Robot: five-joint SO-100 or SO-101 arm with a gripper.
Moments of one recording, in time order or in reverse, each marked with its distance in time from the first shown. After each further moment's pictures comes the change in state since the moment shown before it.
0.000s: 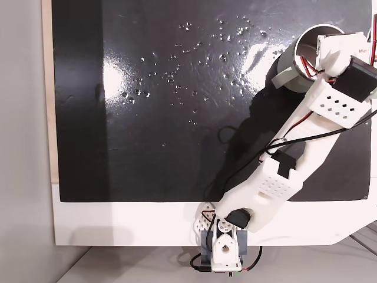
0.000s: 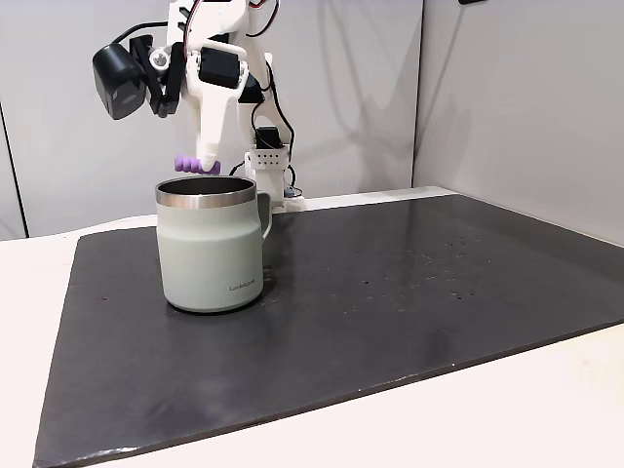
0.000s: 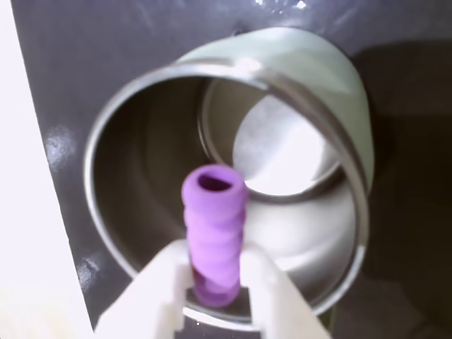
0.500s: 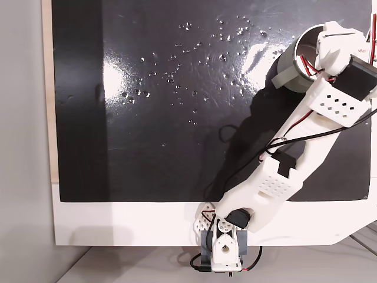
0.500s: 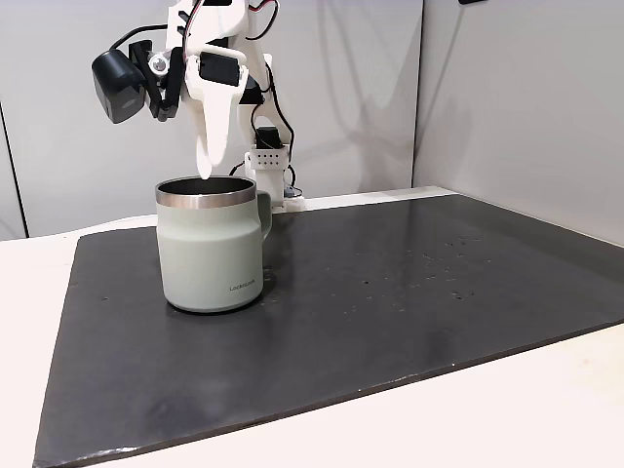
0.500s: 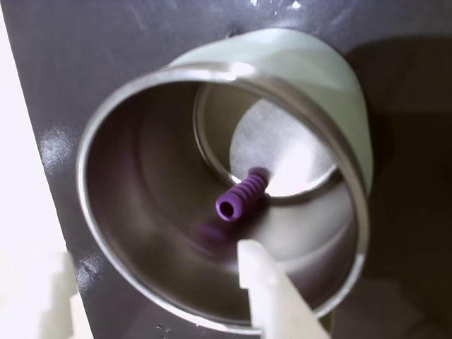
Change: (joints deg) arm 0.0 -0.2 0.0 0.0 0.3
